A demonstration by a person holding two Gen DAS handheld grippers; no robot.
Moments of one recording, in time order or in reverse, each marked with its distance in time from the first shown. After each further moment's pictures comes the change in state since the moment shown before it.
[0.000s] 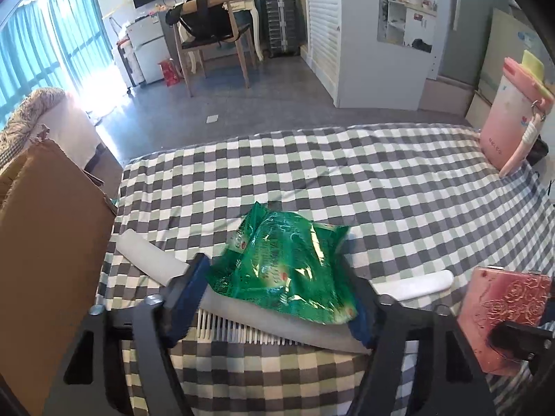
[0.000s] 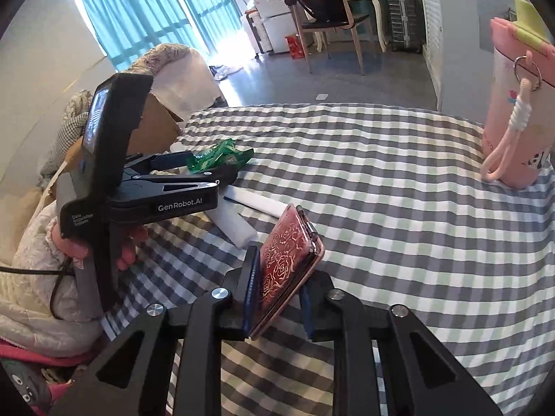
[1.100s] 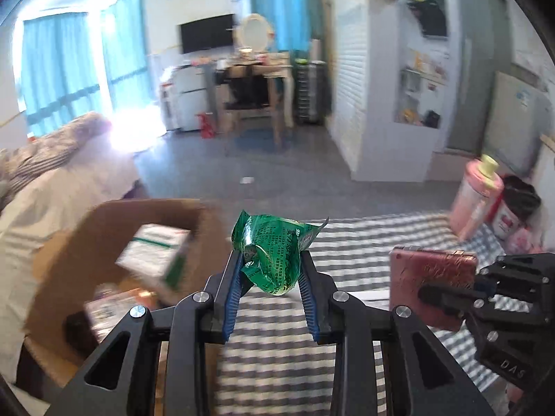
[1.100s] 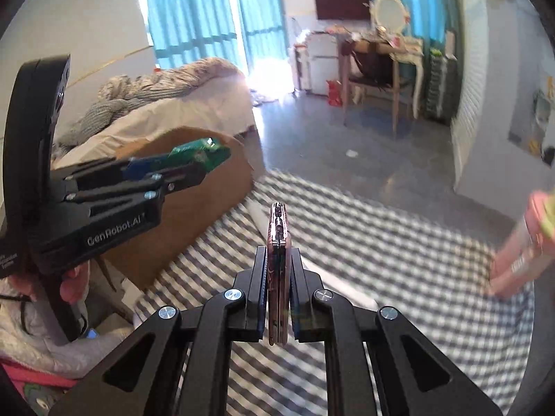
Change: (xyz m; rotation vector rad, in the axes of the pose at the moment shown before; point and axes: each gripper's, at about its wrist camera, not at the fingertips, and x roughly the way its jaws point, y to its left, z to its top) left arm -0.173 0.089 -0.012 -0.132 -0.262 0.102; right arm -0.038 0.146 0.052 -0.281 -0.149 -0.009
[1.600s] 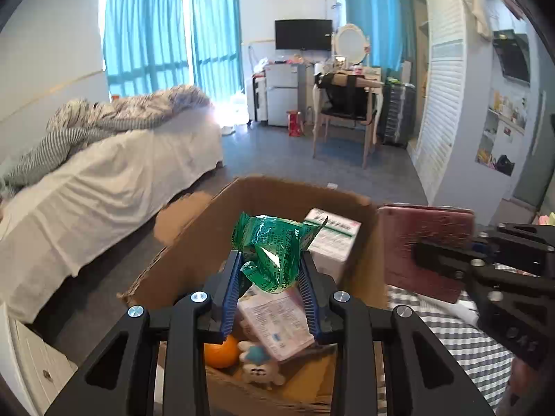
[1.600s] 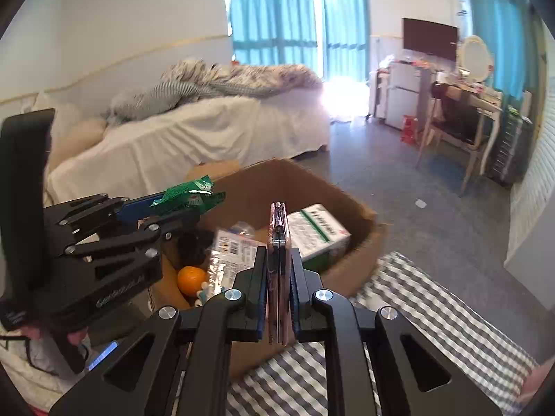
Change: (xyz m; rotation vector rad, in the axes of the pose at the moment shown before) left arm -0.024 0.152 -0.035 -0.220 0.008 0.229; right arm 0.090 0.148 0.076 -0.234 0.000 0.184
